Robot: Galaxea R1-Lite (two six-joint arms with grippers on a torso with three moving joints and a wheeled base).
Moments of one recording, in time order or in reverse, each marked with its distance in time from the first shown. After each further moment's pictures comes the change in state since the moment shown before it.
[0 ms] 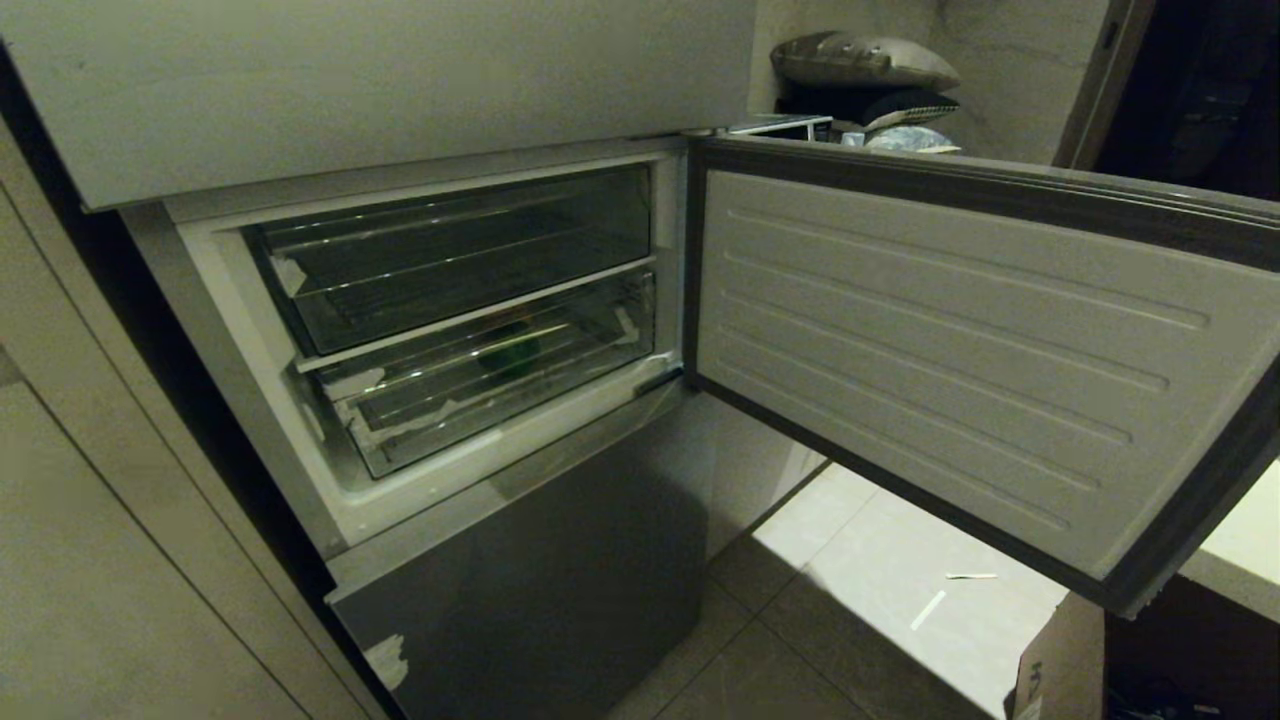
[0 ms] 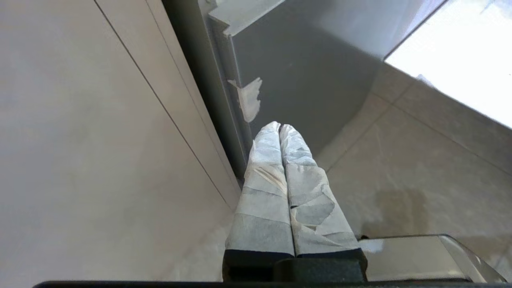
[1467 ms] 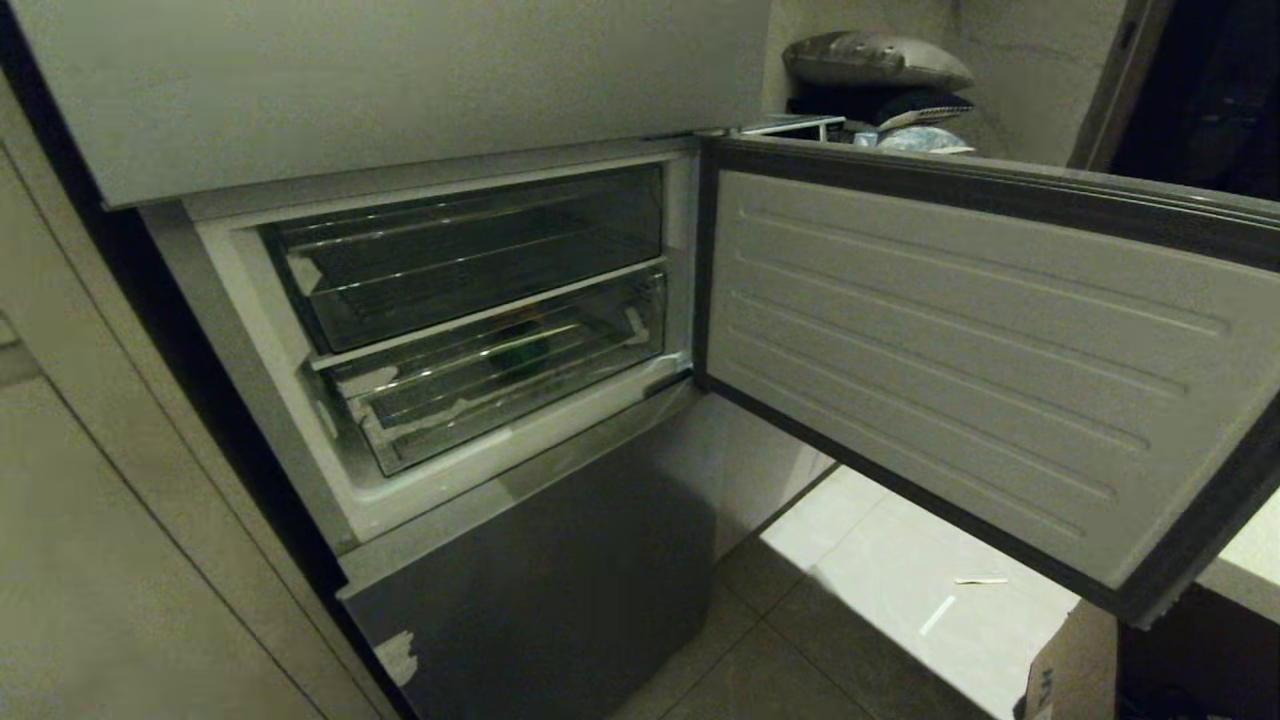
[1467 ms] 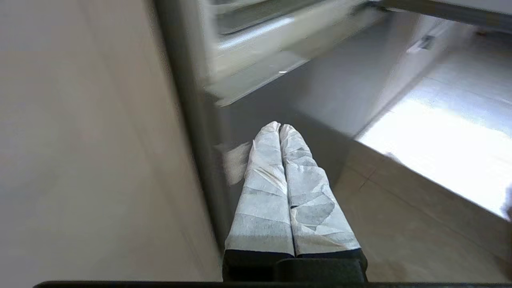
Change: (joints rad) left arm -0.117 -0.282 0.003 -0.004 0.055 -0.120; right arm 0.000 0.000 0.000 -0.001 -0.002 0.015
